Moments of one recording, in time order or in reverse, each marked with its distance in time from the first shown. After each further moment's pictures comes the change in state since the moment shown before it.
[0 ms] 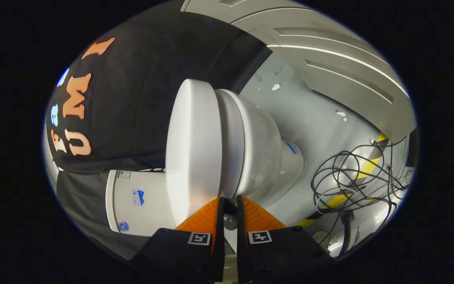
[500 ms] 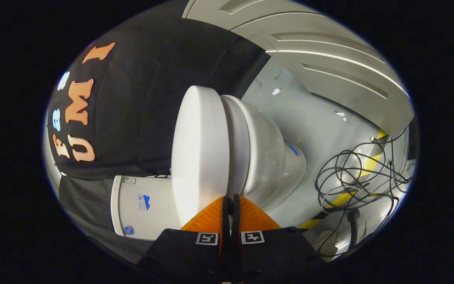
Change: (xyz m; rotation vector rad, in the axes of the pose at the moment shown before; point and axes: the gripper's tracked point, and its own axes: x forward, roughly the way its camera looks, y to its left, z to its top) arm -0.007 0.011 0.000 -0.006 -0.068 0.007
